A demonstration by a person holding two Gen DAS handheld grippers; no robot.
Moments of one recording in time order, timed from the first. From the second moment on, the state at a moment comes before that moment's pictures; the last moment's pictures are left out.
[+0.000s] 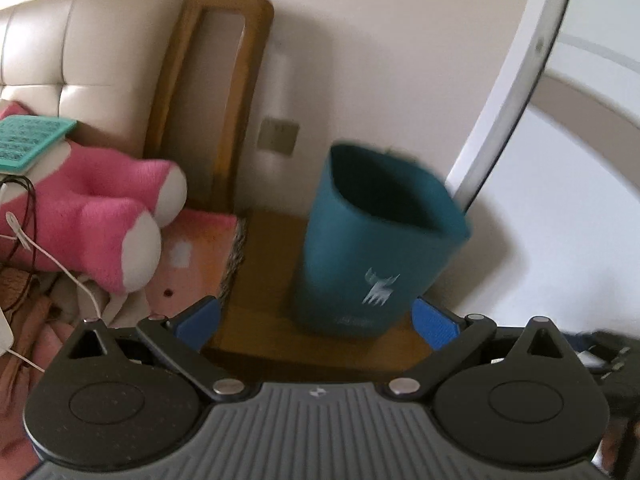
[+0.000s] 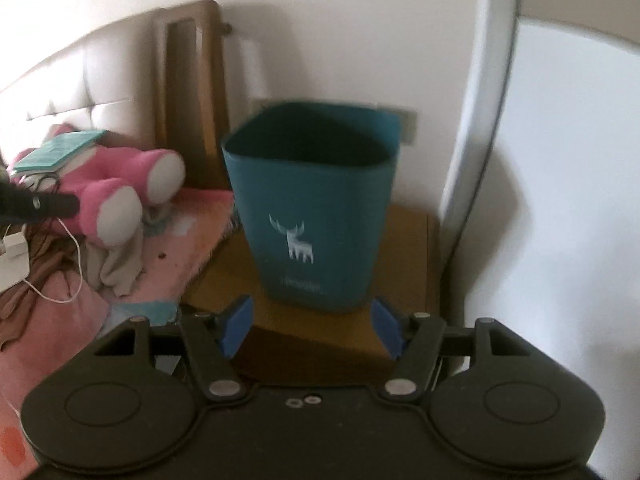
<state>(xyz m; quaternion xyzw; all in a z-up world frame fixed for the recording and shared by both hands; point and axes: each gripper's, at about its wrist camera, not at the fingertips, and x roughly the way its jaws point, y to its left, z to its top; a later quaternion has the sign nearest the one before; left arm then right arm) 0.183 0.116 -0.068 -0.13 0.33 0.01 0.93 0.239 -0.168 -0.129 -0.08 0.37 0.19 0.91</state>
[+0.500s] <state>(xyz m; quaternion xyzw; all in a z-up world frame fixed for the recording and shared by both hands) 0.206 0.087 -0.288 -0.02 0.47 -0.01 0.88 0.255 -0.174 -0.345 -0.10 0.51 0.16 0.84</state>
